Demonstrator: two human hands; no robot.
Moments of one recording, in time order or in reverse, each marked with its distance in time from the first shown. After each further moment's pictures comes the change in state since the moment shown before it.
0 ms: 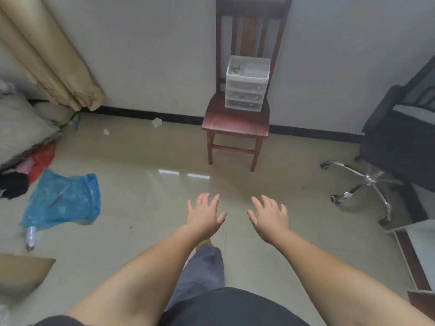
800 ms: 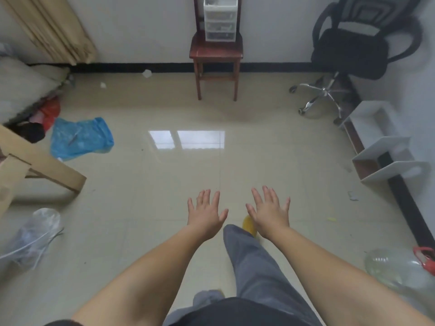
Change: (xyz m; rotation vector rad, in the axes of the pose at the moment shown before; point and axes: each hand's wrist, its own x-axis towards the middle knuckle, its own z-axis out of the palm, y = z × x) left_hand -0.549 -0.013 0.242 0.049 -0.084 0.078; right_hand -0.560 -0.068 0.244 0.104 -0.015 0.168
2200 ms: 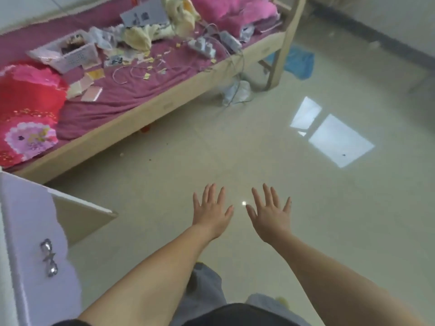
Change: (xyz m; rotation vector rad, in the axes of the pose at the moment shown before) left_hand -0.730 -0.196 0.335 -0.397 0.212 -0.767; right_hand -0.609 -0.248 0.315 -0.361 -0.087 -0.849
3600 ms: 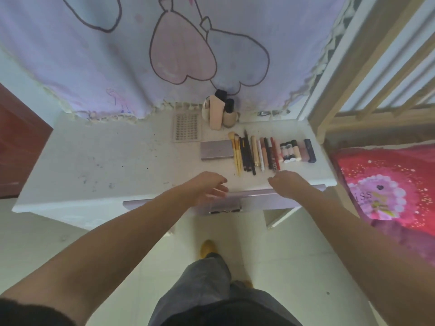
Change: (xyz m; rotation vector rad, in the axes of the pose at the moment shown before) left_hand -0.181 -0.354 -0.101 -1.992 1.251 -1.545; right_hand 0.057 -0.688 -0.053 -0.845 -0.468 -1.618
